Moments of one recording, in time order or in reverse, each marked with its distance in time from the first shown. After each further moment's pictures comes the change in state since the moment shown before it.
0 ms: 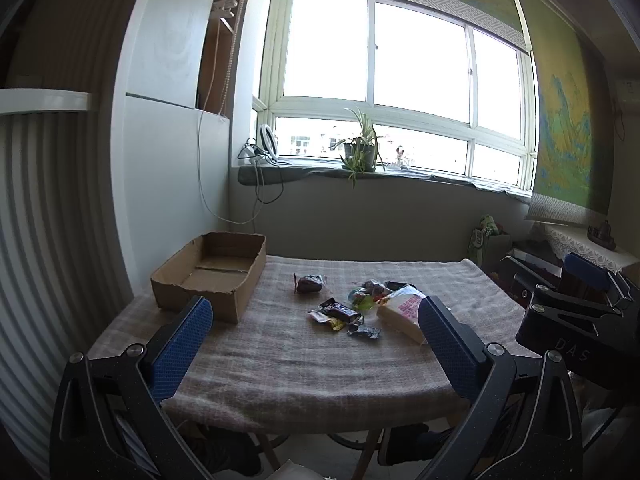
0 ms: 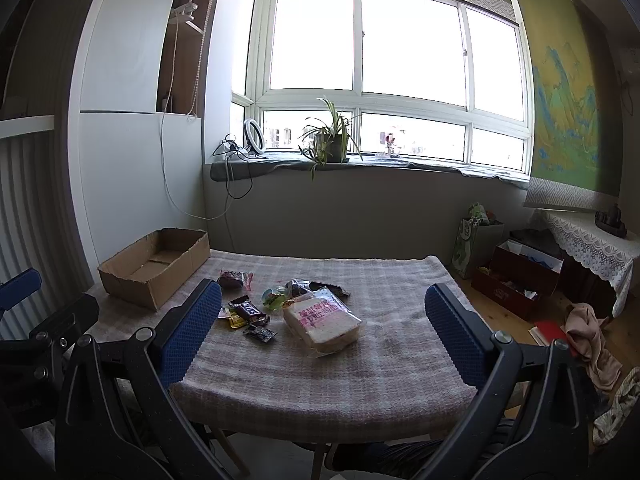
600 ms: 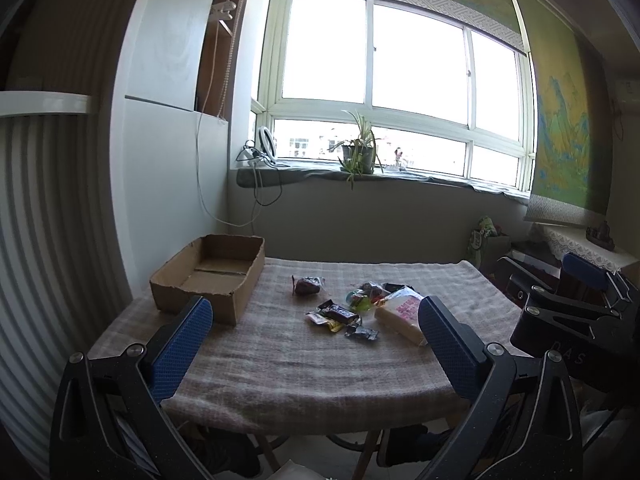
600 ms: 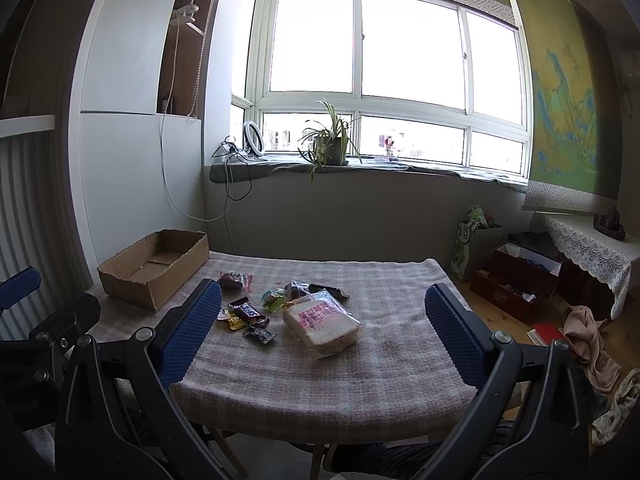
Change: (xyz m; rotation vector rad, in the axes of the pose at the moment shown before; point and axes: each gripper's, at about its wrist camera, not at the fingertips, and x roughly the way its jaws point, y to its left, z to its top) left arm -0.001 -0.001 -0.001 0.004 -0.008 -0.004; right arm -0.001 0.001 0.001 -0.003 -0.005 -0.002
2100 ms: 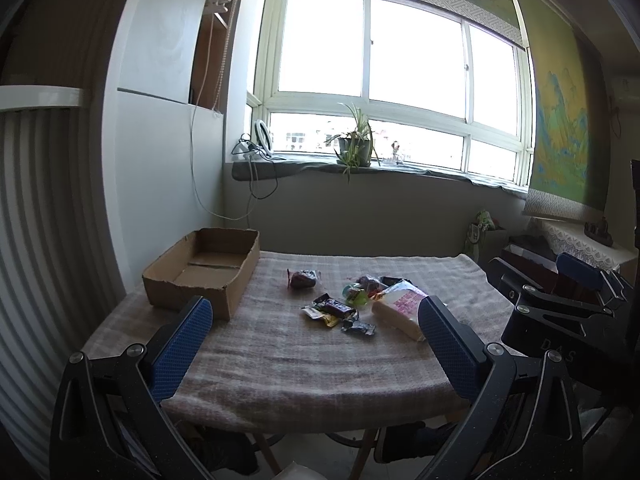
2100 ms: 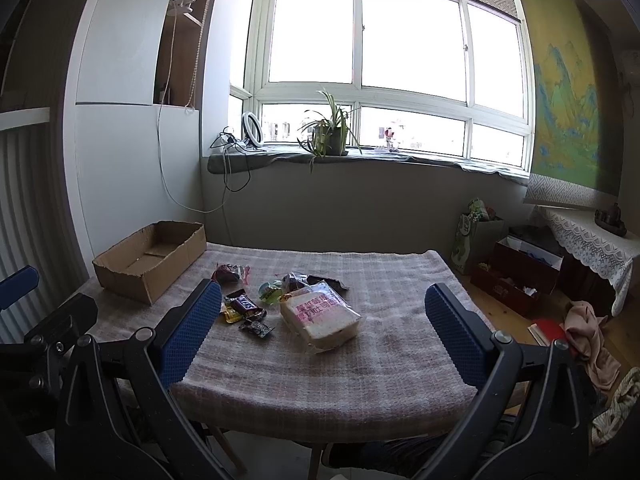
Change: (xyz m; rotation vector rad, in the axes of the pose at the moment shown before) left arm 0.012 -0.003 -0.006 0.007 0.026 -0.014; right arm 0.018 -0.006 -0.006 -0.005 0.037 -0.002
